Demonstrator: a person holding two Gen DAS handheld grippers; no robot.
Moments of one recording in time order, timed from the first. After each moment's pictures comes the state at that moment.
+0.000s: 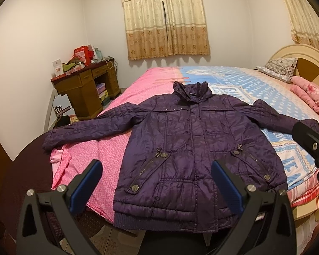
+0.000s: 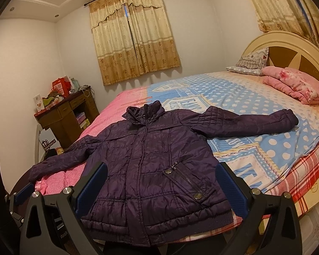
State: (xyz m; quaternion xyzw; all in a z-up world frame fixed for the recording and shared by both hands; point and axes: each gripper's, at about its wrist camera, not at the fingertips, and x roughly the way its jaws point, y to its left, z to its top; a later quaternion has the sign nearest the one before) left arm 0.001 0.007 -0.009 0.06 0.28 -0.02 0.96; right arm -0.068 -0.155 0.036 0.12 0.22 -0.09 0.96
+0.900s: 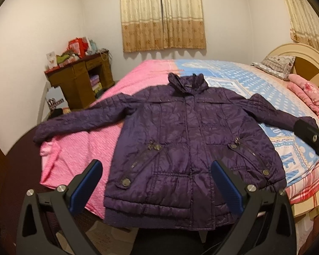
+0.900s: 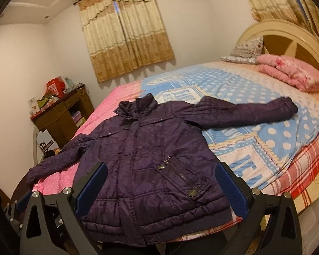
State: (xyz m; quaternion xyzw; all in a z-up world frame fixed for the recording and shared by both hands) left arm 0.014 0.004 -0.031 0.04 0.31 -0.04 0.95; right arm -0.051 -0.183 0.018 0.16 0.25 -0.10 0.95
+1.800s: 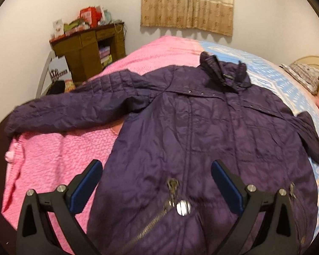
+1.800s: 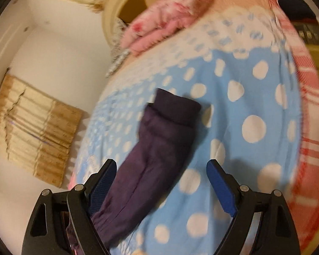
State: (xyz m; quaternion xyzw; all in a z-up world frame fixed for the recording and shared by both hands) left arm 0.193 0.029 -0.087 -0.02 0.39 0.02 0.92; right arm -0.011 -0.630 -0.090 0.54 0.16 -0.31 0.77
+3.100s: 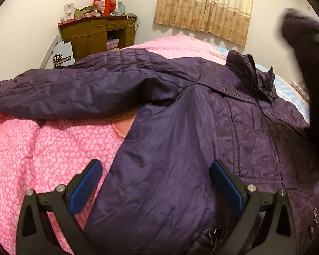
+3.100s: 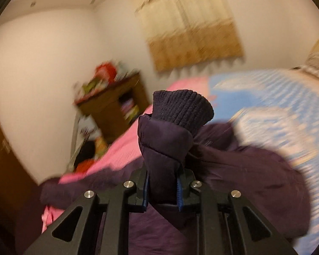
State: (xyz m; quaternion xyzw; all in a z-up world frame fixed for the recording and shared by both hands) left arm 0.230 0.072 -0.140 -0.08 0.37 0.03 0.92; right arm 0.293 -0.207 0.042 0.12 0.27 0.14 0.94
